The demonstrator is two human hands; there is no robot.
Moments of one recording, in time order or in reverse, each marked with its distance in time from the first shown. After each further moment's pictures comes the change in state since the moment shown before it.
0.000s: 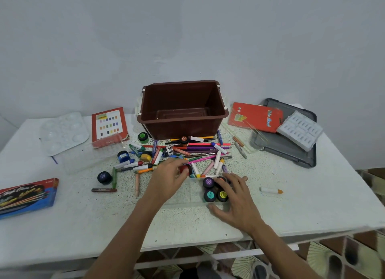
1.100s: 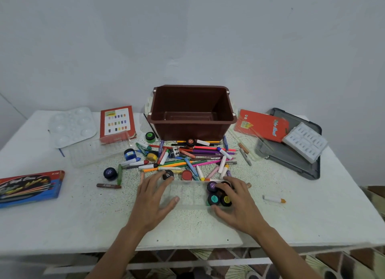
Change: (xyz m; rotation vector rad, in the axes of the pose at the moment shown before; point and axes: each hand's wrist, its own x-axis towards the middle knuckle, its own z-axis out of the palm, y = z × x) left_hand -0.075 -0.063 0.014 0.194 0.123 0.065; right_hand 0.012 -0.012 -0.017 0.017 -0.076 -0.053
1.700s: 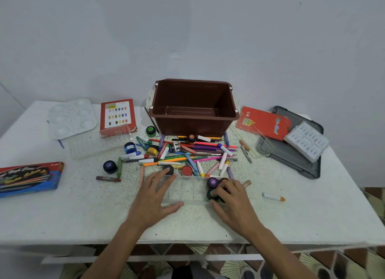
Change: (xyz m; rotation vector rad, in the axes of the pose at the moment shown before) left_hand -0.002 0.002 -0.004 0.093 -0.183 0.041; right_hand -0.001 -0.015 0.006 -0.091 0.074 -0.130
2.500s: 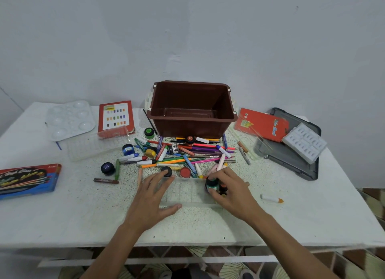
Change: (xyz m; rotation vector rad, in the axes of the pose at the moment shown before) left_hand 0.000 0.002 -0.002 0.007 -0.020 -0.010; right_hand 0.039 -0.004 -0.031 0.313 -0.154 0.151
